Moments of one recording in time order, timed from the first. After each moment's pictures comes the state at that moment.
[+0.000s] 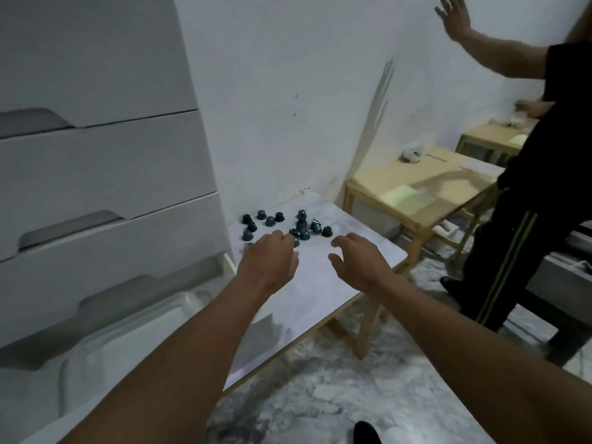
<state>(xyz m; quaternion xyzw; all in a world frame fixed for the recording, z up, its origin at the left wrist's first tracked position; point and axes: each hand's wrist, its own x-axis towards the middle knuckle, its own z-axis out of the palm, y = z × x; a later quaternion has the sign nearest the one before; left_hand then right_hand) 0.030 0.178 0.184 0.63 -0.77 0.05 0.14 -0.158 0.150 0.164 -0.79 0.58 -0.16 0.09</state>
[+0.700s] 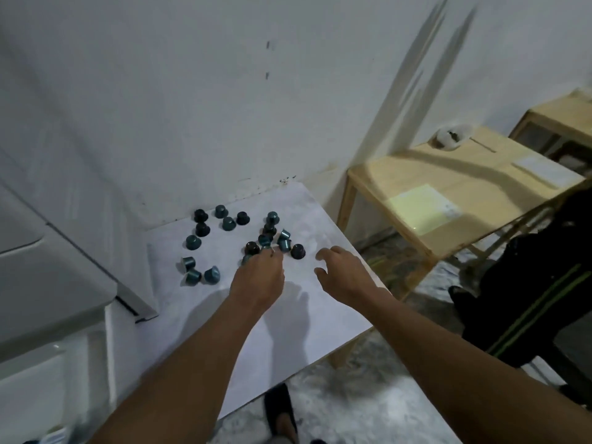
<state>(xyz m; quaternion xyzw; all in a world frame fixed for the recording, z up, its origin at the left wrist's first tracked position) -0.079 -0.045 0.091 0.74 -0.67 -0.07 0.07 -0.246 -0.098 0.081 -0.82 0.54 -0.07 0.19</state>
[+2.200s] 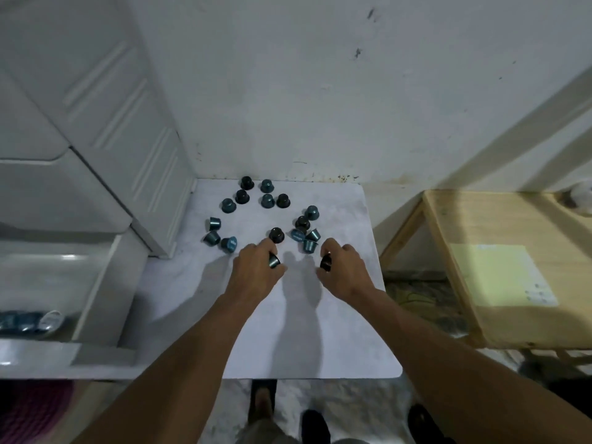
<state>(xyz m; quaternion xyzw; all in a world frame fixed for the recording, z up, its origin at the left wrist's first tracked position) -0.090 -0.074 0.055 0.88 -0.37 -0.16 0.26 -0.226 -0.193 0.046 -0.87 0.40 -0.04 0.29</state>
